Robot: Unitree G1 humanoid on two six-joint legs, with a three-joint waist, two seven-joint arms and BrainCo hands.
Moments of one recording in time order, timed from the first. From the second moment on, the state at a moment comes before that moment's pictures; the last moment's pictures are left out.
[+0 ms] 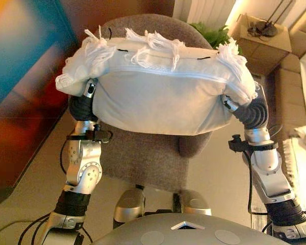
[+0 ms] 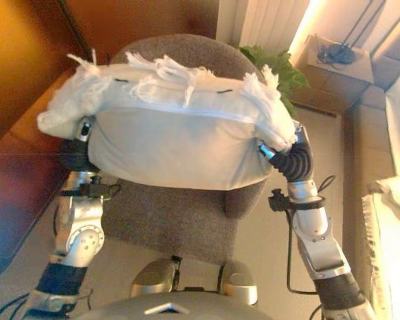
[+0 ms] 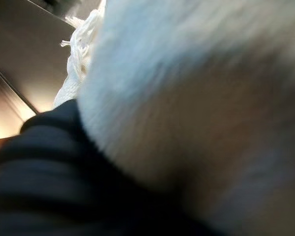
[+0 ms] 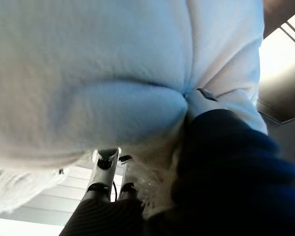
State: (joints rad) left arm -0.01 0.37 -0.19 -0.15 -0.87 -0.40 -0.01; right arm 0.05 -0.52 0.13 -0.24 0.21 -0.38 -0.18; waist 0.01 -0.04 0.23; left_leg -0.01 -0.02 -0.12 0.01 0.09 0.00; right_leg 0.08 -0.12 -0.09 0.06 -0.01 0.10
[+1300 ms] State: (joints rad) left arm -0.32 0.28 -0.28 0.39 -0.48 -0.03 0.43; right arm -0.36 -0.34 0.33 0.53 0.52 -0.01 -0.23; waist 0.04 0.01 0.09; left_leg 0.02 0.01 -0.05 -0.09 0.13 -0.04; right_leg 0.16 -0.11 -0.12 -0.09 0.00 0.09
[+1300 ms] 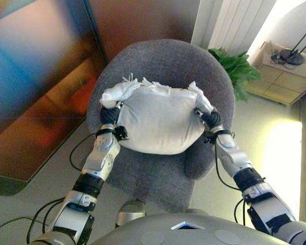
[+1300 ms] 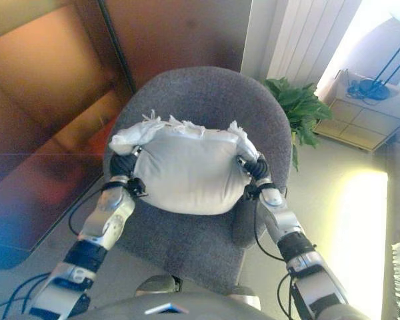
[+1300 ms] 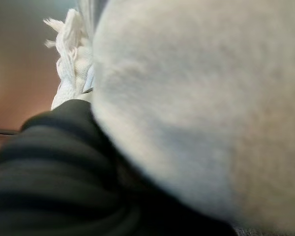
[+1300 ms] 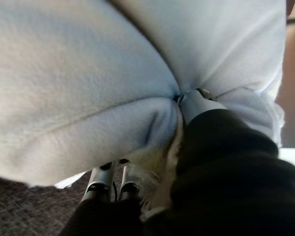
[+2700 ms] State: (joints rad) left arm -1.06 0.25 -0.47 1.20 -0.71 0.27 0.45; right arm -1.00 -0.33 0.32 1.20 0.96 0.26 -0.32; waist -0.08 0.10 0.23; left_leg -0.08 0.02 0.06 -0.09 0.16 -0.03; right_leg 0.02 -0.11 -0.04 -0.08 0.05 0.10
